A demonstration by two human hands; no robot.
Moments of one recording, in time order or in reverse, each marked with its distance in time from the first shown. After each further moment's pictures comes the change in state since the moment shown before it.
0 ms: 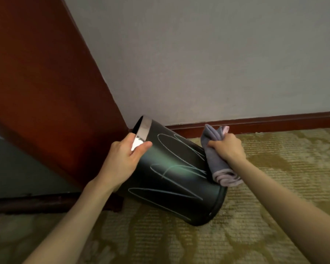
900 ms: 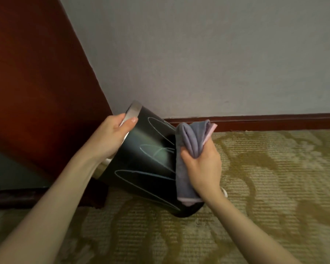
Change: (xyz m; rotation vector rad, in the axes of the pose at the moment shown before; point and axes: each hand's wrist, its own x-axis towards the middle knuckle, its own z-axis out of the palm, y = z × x) left_hand 0.036 0.004 0.002 -0.277 -0.151 -0.214; right_hand -0.088 -0.012 0.028 0.295 0.195 -0.395
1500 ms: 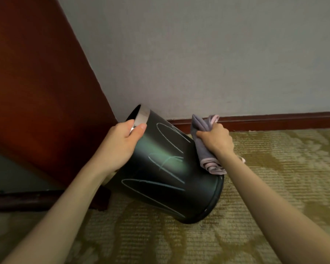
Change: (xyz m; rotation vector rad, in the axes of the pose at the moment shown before) left_hand -0.012 0.008 0.017 0.066 0.073 0.114; right_hand 0.100 0.036 -0.001 -0.357 -0.169 0.334
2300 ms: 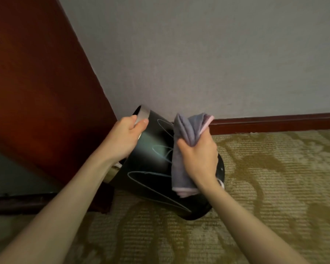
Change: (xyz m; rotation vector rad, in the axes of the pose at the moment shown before) left_hand 0.022 0.001 -0.001 0.068 -0.029 -0.032; right_hand -0.095 -0.036 0.010 0.429 0.175 -0.297
